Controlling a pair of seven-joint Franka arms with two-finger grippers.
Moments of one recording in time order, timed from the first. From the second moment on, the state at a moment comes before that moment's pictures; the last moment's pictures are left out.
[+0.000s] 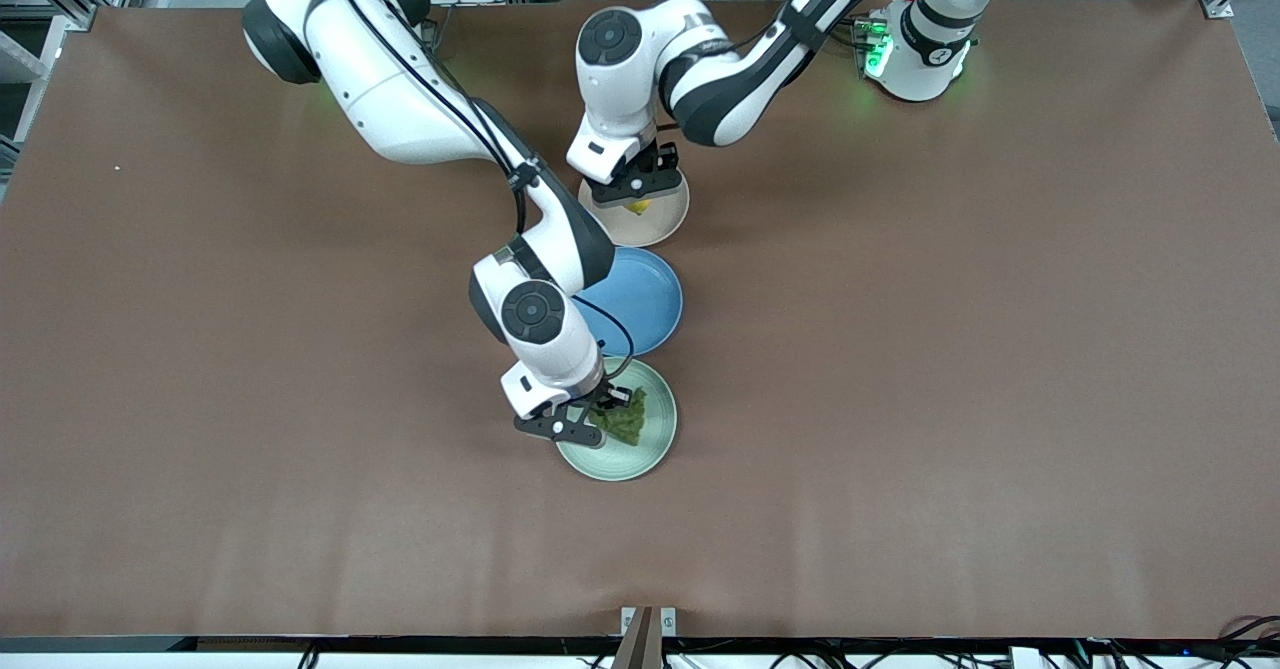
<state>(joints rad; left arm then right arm) -0.71 0.42 -0.34 -1.79 0.14 2.15 -1.30 0.53 0.97 0.05 -1.09 0.00 2.19 0.78</state>
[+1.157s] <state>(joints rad) -0.10 0.16 -0.33 -1.76 0.01 1.89 -0.56 0.20 0.67 0.07 -1.30 0.00 1.81 0.10</state>
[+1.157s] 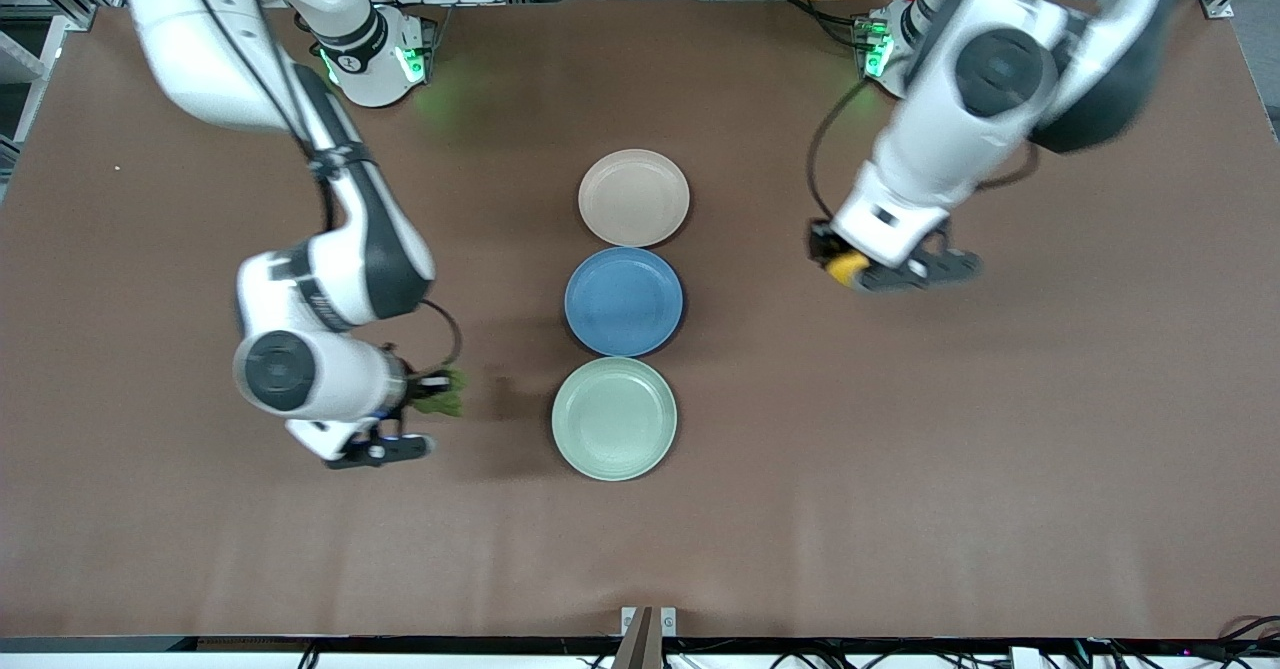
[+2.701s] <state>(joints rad) 0.05 0.73 -0.23 -1.59 0.17 2.14 -0.29 0.02 0.37 0.07 -1.80 0.00 1.96 -0.19</state>
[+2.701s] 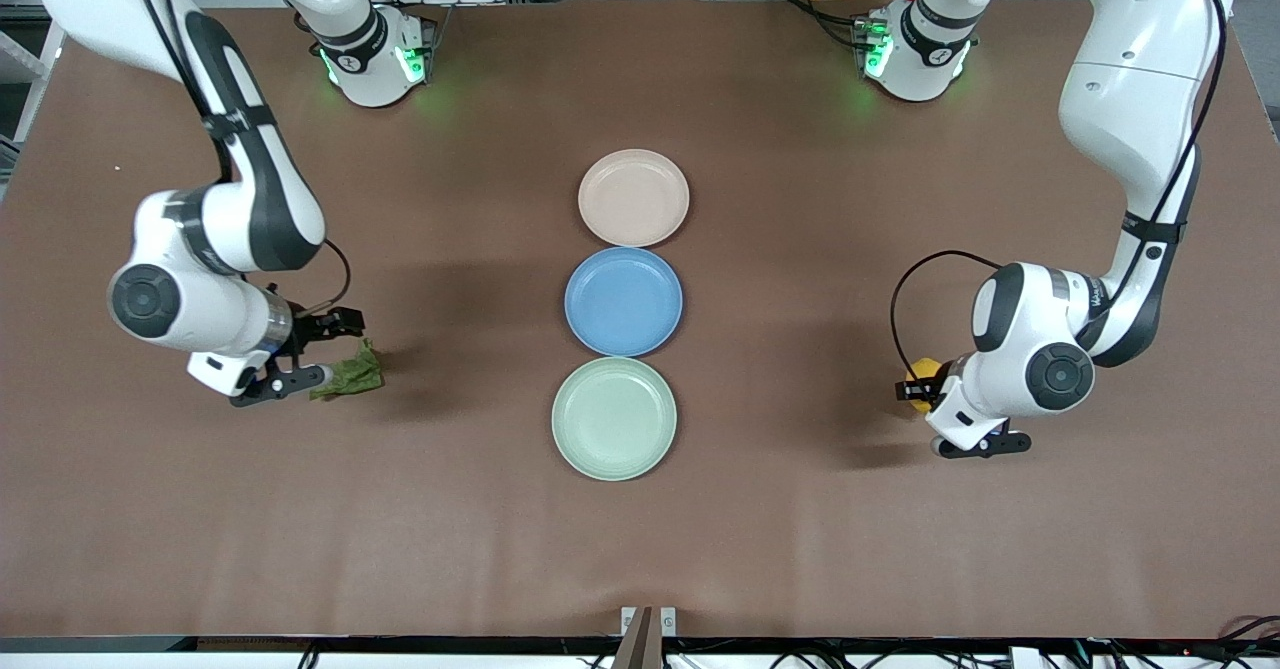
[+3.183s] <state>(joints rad) 0.05 0.75 -0.23 -1.58 0.22 2.18 -0.27 -0.06 0.32 0.07 -1.53 0.00 1.67 -0.19</state>
